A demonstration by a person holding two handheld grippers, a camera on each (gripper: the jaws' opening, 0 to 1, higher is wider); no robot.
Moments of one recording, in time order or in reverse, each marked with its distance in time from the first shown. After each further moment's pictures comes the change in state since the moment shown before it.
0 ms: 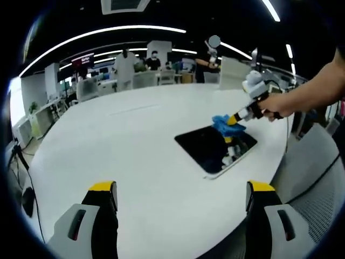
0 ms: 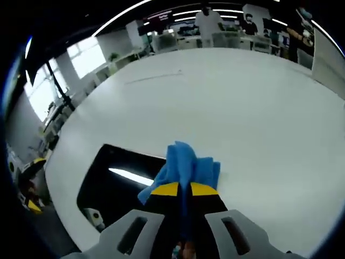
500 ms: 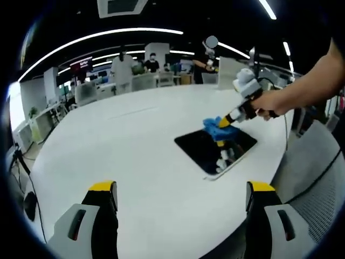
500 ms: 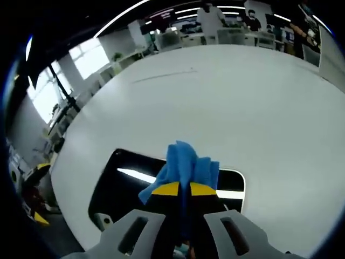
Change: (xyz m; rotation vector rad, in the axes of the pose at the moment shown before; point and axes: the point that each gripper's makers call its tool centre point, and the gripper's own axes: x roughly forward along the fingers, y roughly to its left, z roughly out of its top) left arm -0.001 -0.001 0.002 0.024 -0.008 0.004; right arm 0.016 0.043 0.007 0.005 0.019 0.053
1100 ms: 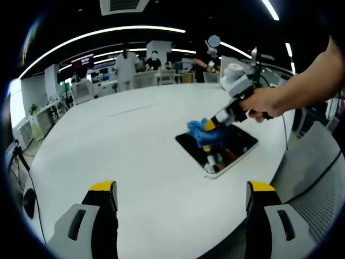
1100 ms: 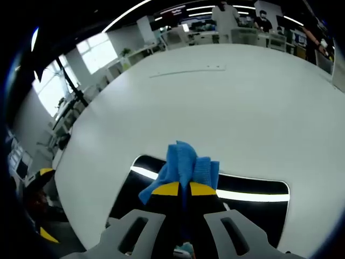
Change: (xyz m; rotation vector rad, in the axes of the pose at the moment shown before) left arm 0.003 0.002 -0.005 -0.011 0.014 0.001; right arm 0.027 0.057 0.011 -0.035 0.021 0.051
